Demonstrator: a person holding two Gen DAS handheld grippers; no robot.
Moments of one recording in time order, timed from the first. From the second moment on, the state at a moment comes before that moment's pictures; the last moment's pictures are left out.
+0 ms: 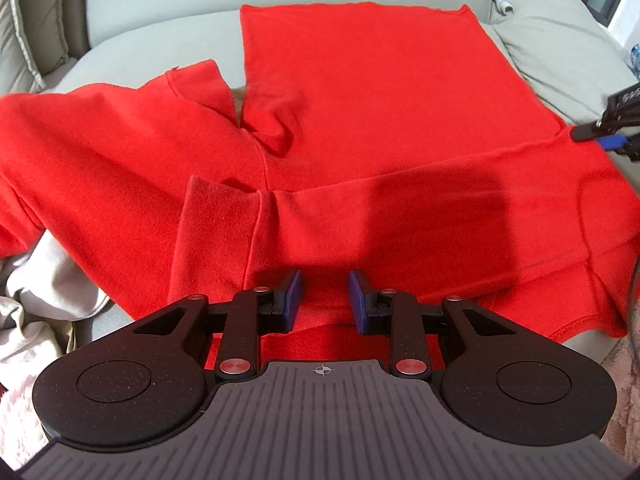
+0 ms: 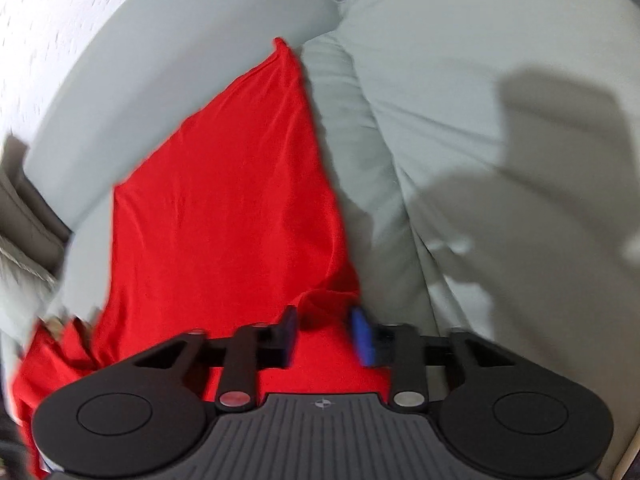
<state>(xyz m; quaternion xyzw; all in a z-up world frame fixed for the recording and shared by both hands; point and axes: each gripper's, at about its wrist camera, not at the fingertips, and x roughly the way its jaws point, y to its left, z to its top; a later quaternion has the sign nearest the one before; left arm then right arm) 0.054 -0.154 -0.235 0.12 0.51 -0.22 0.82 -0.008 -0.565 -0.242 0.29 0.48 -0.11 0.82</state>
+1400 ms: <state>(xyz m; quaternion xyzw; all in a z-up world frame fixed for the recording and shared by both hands) 0.054 -0.162 -0.229 0.15 0.52 -0.23 0.81 -0.092 -0.541 -0.218 0.20 0.54 -0.18 0.80</state>
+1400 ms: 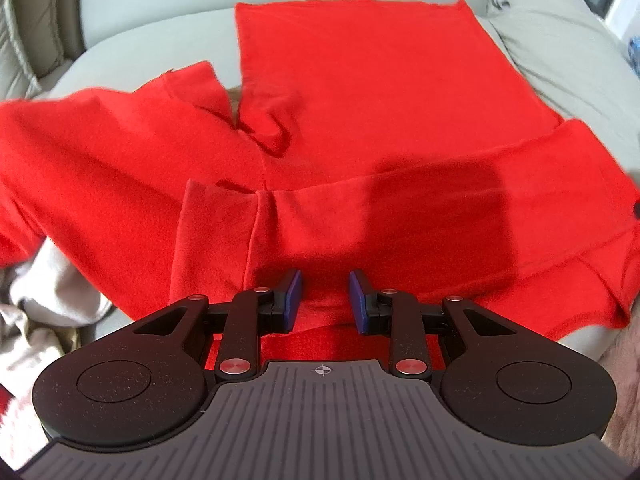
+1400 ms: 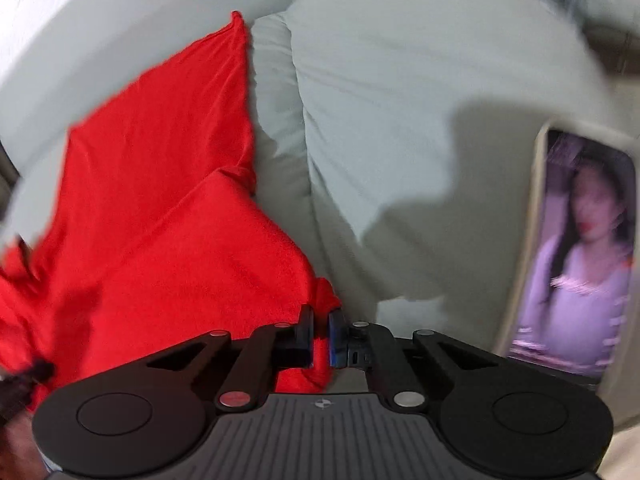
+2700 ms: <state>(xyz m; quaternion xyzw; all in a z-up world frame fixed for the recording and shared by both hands) -0.009 -0.154 -0.194 0.16 0.51 -0.21 0.82 -0.125 -0.411 -0.197 0.07 0.52 -0.03 0.85</state>
